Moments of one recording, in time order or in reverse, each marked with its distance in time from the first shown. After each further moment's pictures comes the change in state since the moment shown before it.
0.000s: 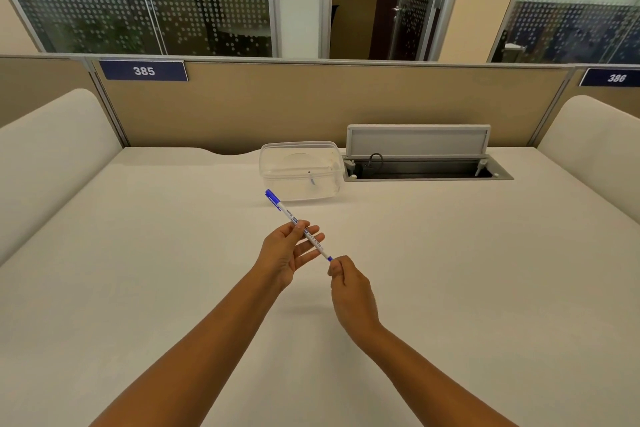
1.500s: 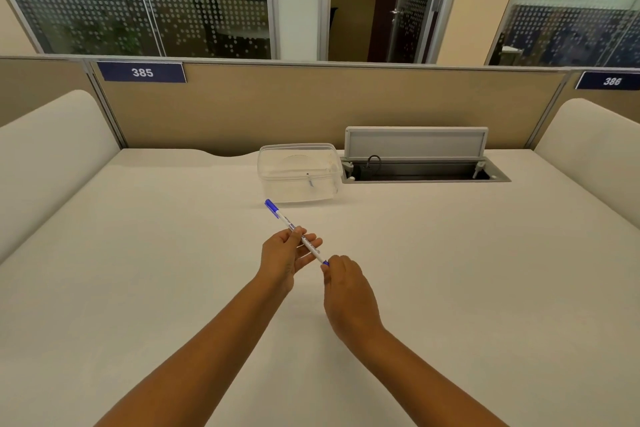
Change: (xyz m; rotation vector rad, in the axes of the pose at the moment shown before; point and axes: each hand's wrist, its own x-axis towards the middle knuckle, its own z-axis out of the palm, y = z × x) left_hand -0.004 -0.006 0.006 0.034 0.097 0.046; right_hand 0.002 0.000 0.001 -0.405 0.081 -0.260
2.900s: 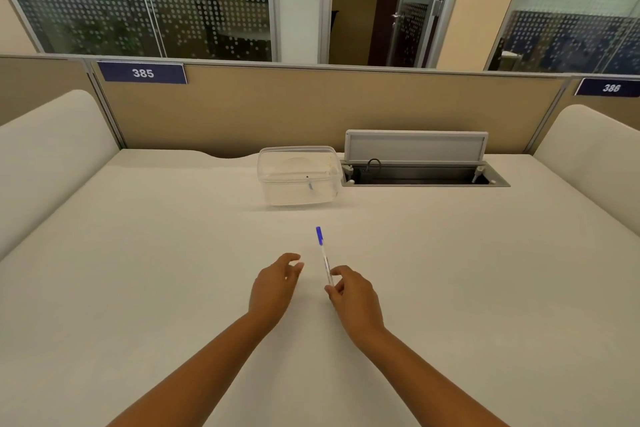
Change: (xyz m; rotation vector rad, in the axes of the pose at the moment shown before) left_hand 0.002 -0.040 -0.040 1.079 0.002 0.346; right_hand 0.007 0.029 0.013 0.219 -0.080 0.209
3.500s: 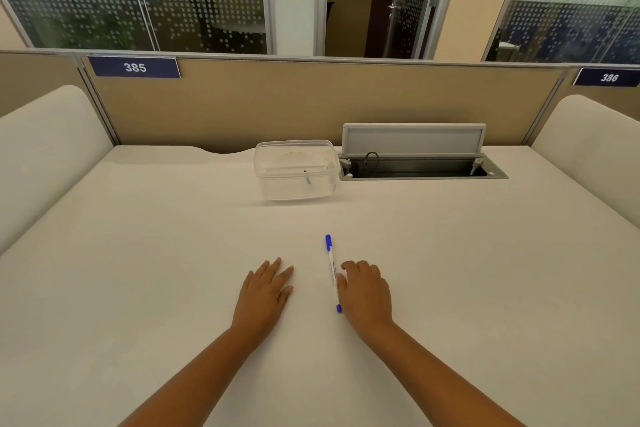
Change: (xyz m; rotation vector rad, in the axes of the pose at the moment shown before) left_hand -0.004 -0.057 0.006 0.566 -0.119 0.215; right_hand 0.009 0.019 -0.001 -0.465 0.018 -0.048
